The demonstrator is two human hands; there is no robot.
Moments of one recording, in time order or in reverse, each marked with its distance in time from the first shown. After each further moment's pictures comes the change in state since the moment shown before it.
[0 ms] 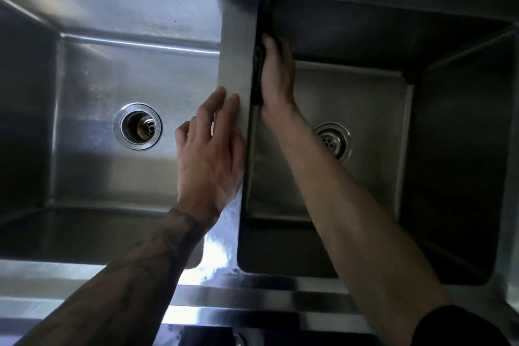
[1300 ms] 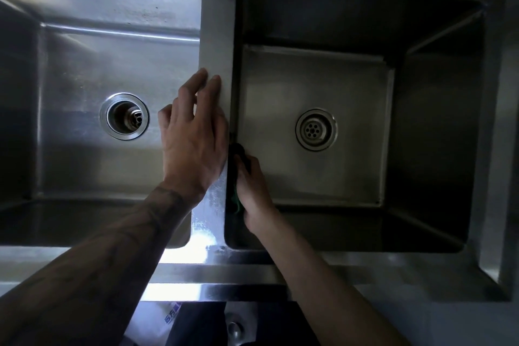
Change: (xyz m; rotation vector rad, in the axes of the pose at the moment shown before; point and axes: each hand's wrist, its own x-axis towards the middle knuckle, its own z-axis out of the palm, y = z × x) left_hand 0.000 0.003 -0.003 -0.035 0.010 -0.006; right_hand -0.174 0.078 -0.081 -0.197 -0.205 0.437
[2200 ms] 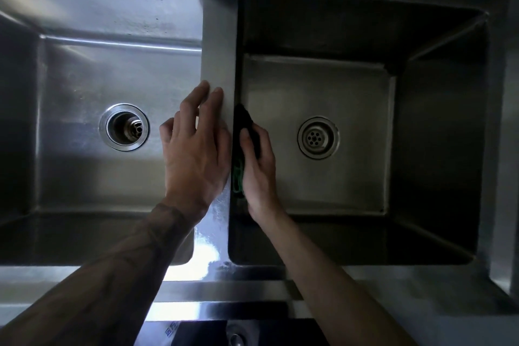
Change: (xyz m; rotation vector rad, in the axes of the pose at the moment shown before) left_hand -0.001 -0.002 0.003 -0.010 0.023 0.015; right_hand 0.040 -0.013 0.009 0.130 0.084 -0.359
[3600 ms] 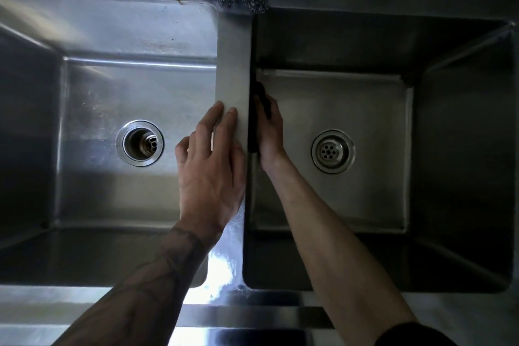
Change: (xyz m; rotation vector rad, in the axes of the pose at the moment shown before) left_hand -0.002 -0.007 0.006 0.055 0.001 0.007; right_hand 0.099 -0.040 0.025 -0.018 0.073 0.002
